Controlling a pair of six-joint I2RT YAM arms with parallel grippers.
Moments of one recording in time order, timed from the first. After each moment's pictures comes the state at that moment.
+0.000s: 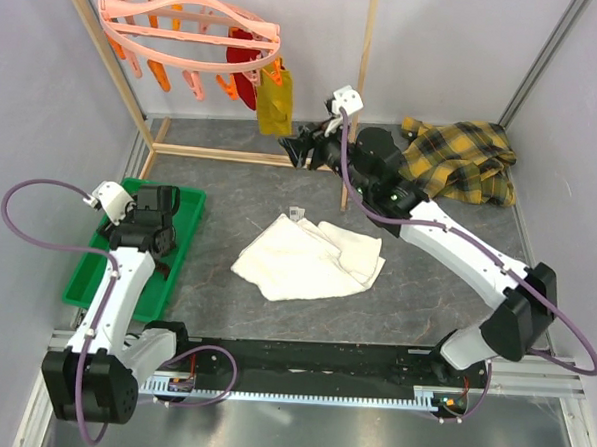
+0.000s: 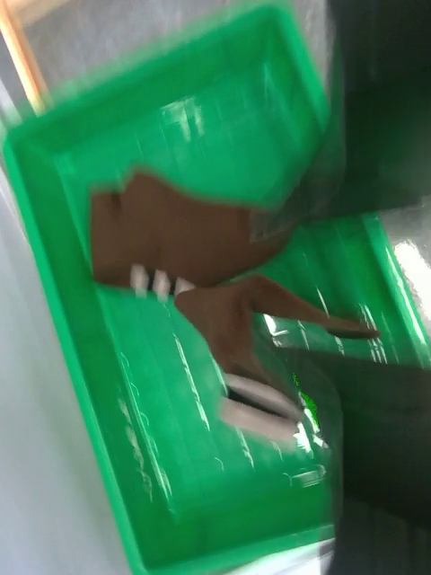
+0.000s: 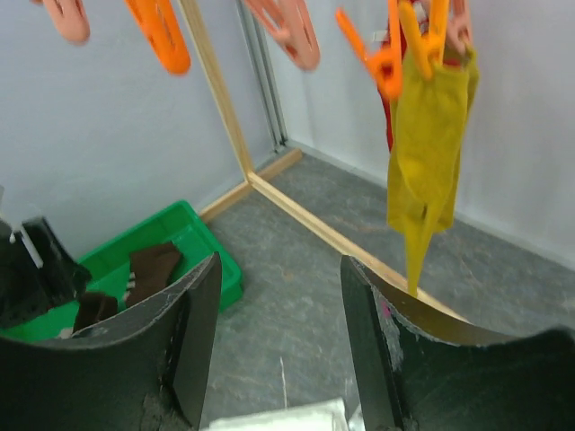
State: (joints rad) left arm -0.01 0.96 0.79 -0.68 -0.85 -0.78; right arm 0.74 1.53 1.43 0.20 -0.03 0.18
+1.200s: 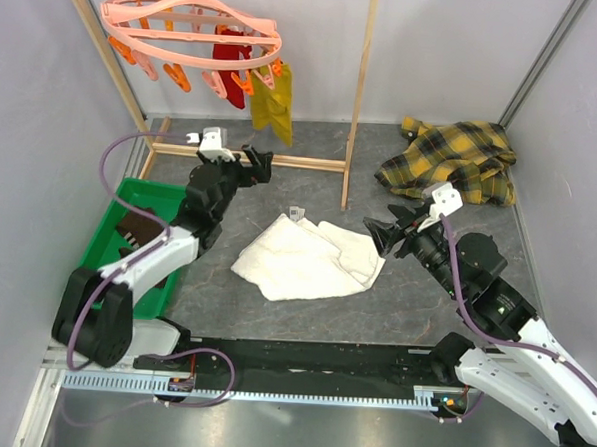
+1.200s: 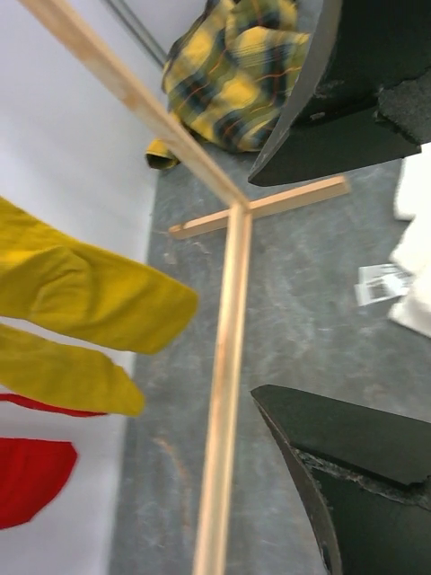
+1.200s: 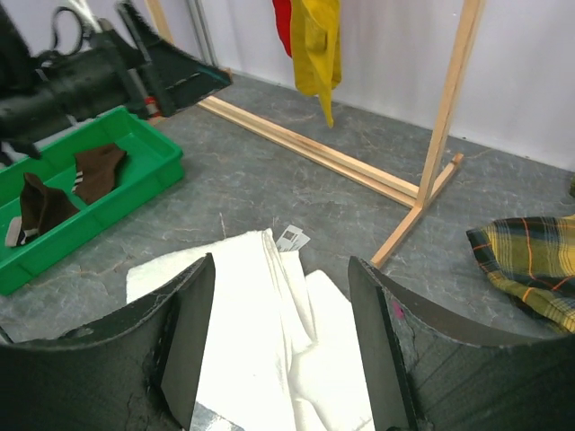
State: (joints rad) left arm -0.39 1.27 0.73 0.54 -0.15 -0.38; right arm 0.74 0.64 0.80 -0.16 0.11 0.12
